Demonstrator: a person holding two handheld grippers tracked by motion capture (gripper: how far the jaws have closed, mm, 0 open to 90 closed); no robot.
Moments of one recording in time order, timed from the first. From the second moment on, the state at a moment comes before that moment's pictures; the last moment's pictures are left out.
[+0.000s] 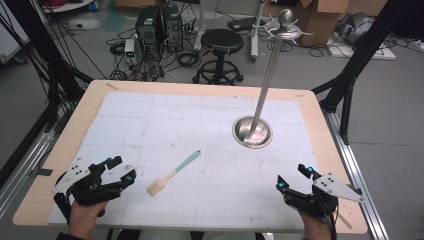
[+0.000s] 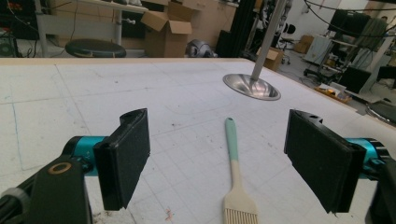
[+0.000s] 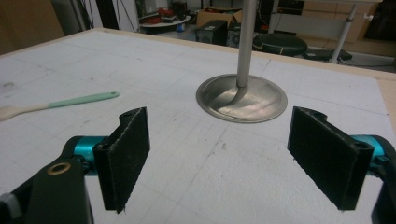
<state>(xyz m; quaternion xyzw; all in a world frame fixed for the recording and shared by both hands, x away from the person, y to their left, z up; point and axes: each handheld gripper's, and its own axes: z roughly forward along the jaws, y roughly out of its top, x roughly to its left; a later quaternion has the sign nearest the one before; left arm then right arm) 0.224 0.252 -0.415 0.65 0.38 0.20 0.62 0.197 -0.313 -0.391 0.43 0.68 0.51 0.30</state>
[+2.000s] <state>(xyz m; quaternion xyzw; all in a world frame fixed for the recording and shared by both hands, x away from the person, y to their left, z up) 0.308 0.140 -0.432 0.83 0.36 0.09 0.42 0.212 -0.303 -0.394 0.42 0.69 0.52 0.27</state>
